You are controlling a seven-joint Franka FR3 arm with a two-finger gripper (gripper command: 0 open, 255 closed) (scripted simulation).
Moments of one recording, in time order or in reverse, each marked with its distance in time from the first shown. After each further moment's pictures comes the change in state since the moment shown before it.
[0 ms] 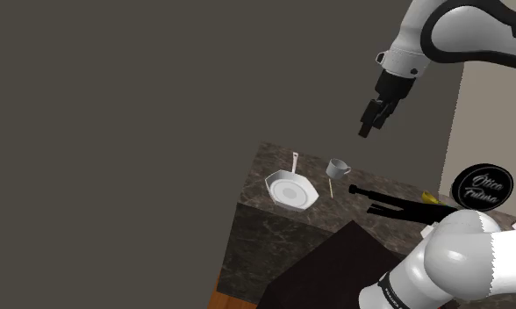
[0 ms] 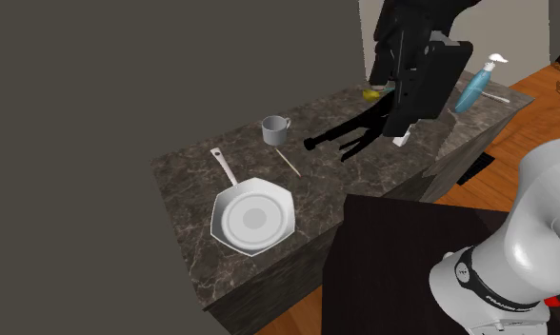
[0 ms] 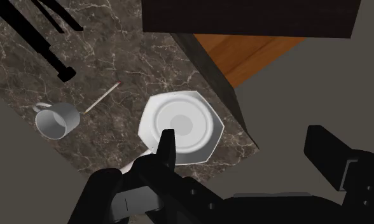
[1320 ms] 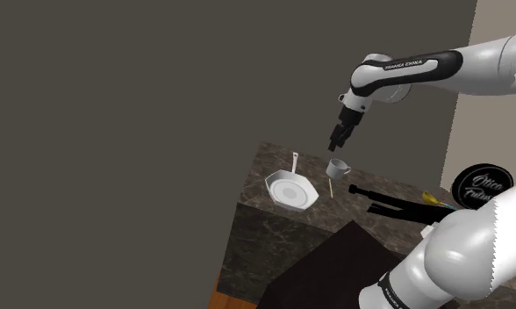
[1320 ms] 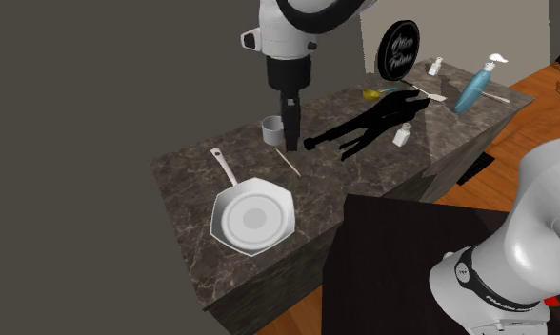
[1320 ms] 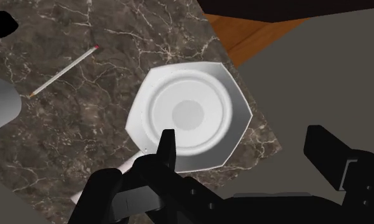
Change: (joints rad) arm 0.011 0.560 -0.361 0.074 0.132 0.407 -0.440
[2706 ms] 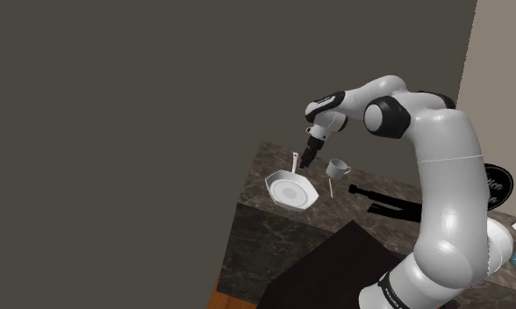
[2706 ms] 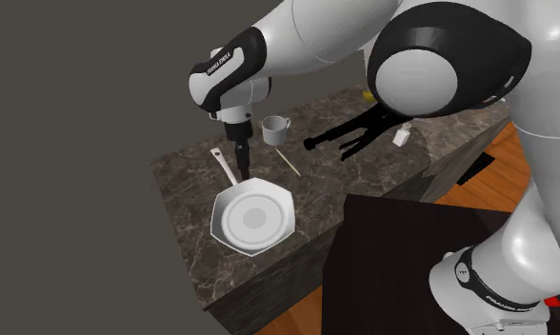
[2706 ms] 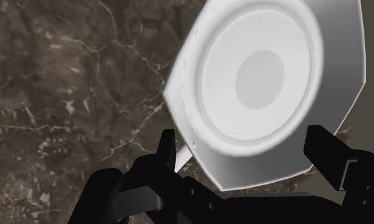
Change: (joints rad) arm -0.234 0.953 0.054 0.691 0.487 -0.053 -0.499
